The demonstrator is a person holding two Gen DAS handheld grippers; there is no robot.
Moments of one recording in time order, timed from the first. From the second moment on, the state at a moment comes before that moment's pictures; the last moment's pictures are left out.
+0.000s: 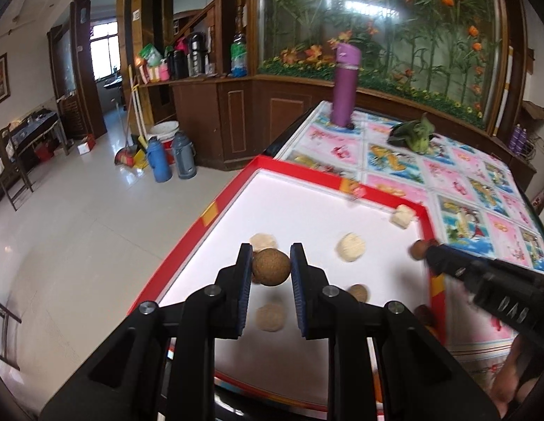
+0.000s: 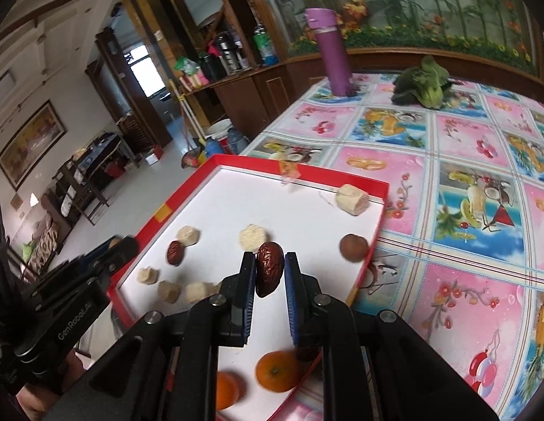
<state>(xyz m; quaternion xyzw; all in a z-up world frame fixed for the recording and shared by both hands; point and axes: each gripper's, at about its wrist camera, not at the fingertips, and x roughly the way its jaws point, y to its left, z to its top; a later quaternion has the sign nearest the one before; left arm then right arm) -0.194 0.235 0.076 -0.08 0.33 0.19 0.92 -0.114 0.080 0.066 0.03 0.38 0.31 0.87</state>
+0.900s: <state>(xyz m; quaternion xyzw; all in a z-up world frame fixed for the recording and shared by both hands) -0.163 0.239 0.041 -0.05 0.38 0.21 0.90 -0.094 0.114 0.036 0.02 0.42 0.33 0.85</state>
